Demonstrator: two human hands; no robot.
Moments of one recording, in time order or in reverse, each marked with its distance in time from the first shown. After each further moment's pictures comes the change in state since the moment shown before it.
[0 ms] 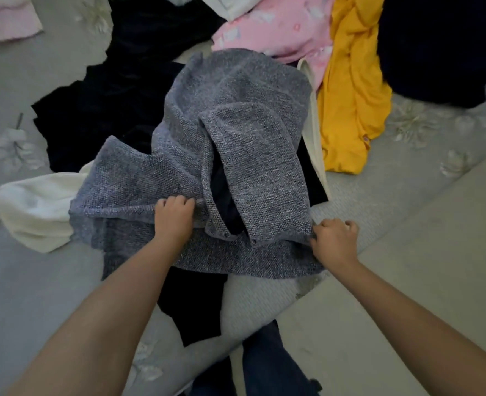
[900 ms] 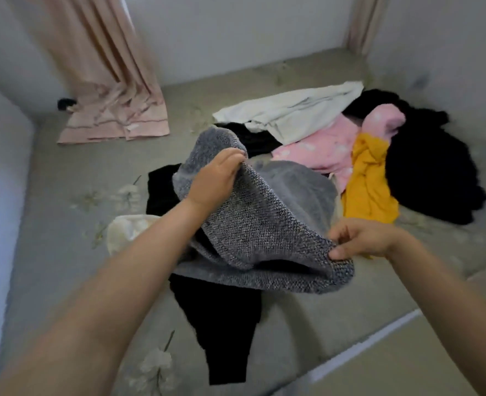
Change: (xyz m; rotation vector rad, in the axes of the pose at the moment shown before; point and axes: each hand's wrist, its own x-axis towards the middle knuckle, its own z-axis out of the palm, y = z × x) left_hand -0.096 -0.061 -0.242 -0.548 0.785 0.237; right_hand -0.071 -0.056 -0.258 0.909 -0.794 -0.729
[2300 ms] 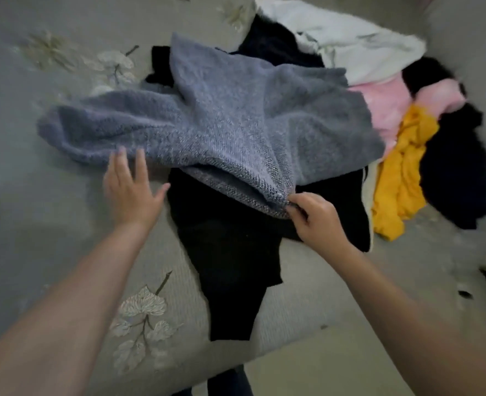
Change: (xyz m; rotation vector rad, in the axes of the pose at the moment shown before) left_hand -0.242 -0.225 0.083 0.139 -0.056 -0.851; right_hand 0.230 0.075 0.116 -1.031 0.831 -0.264
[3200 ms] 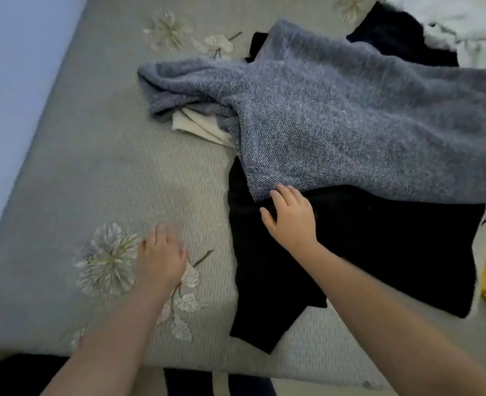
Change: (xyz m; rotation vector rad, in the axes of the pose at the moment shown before) left_hand -0.138 -0.052 0.046 0.382 -0.350 -0.321; right_hand 0.014 -0.007 0.142 -0.038 -0.197 -0.104
